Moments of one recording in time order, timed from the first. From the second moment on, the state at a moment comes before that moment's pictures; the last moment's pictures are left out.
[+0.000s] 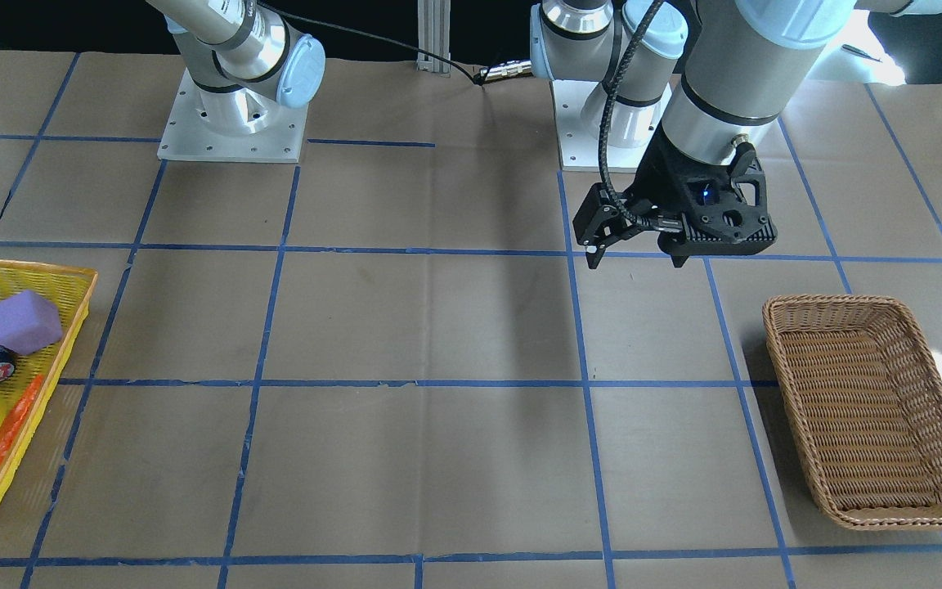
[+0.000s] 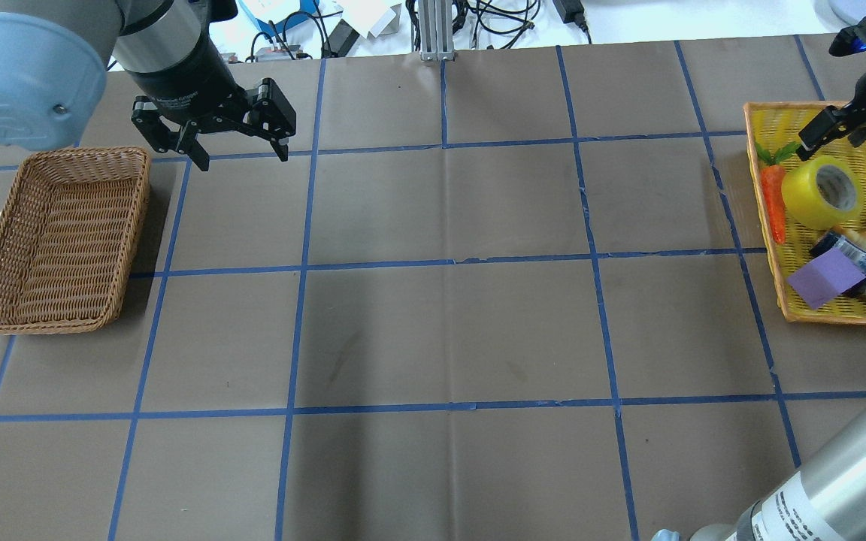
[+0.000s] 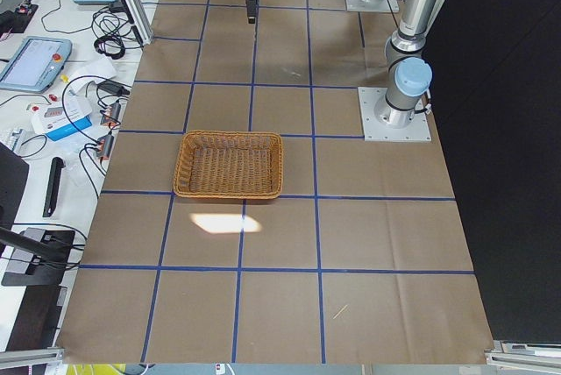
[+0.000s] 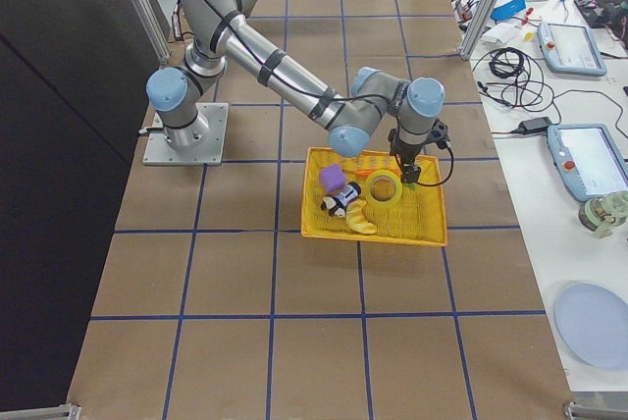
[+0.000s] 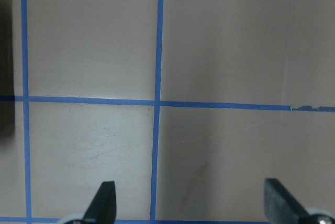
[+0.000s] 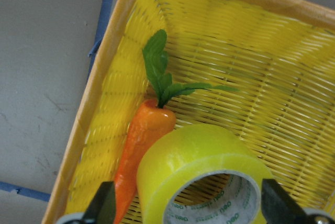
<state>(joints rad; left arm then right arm) -1.60 -1.67 -1.51 -1.49 1.54 -0.09 1.03 -1.03 1.41 -1.95 -1.53 -0.79</state>
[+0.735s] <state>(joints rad) -1.60 -1.67 -1.51 -1.49 1.54 -0.09 0.99 -1.03 1.46 -1.89 -1.40 -0.78</state>
